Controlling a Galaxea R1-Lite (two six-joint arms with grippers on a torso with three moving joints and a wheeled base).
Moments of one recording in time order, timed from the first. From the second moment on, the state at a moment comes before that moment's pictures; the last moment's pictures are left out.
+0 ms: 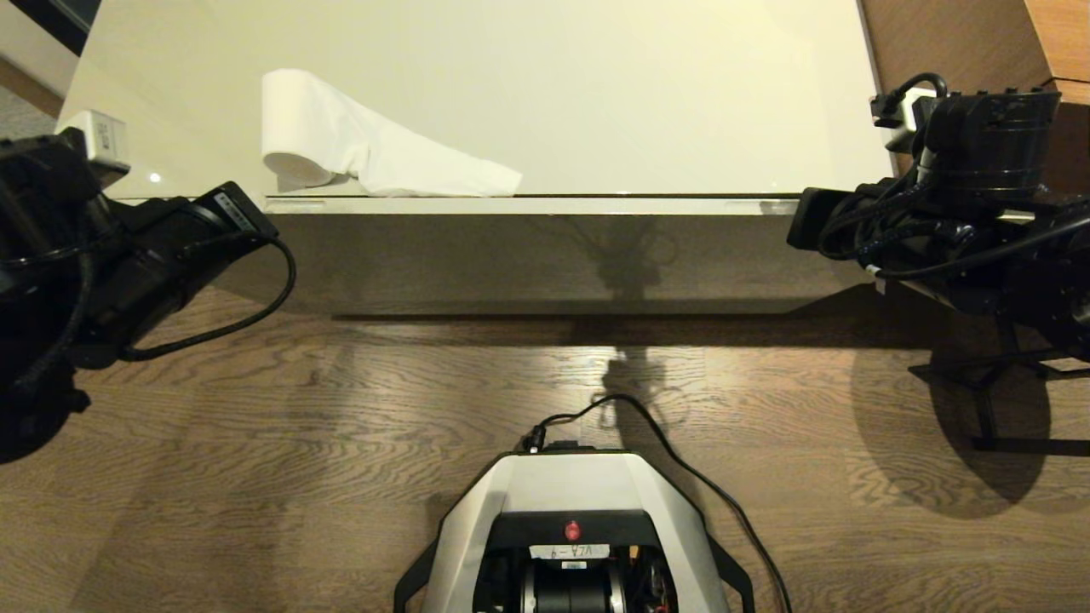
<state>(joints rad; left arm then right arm) -0.08 1.58 -0.91 -0.80 0.08 -0.37 0.34 1.75 -1.17 -0.34 -0.38 0.16</state>
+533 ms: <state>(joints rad) -0.08 1.74 -0.95 -0.94 0.07 -0.37 0.34 1.75 -1.12 -0.42 -0.38 0.16</state>
